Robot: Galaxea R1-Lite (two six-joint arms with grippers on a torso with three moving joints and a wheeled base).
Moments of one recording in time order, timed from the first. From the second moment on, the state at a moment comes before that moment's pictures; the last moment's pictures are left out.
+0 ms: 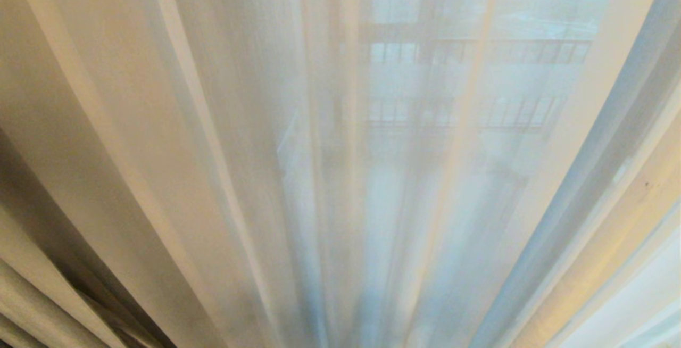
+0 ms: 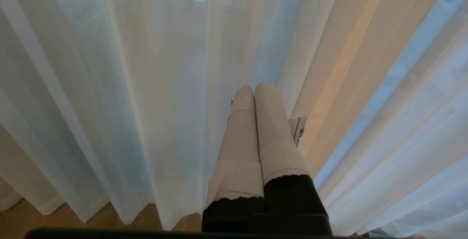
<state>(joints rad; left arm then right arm) 0.79 2.11 -2.00 -0.04 0.33 -0.27 0.00 0.00 0.00 0.01 0.04 -0.12</state>
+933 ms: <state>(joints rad) 0.74 2.08 -2.00 -0.03 0.30 -0.26 0.00 0.00 0.00 0.01 0.04 -0.12</state>
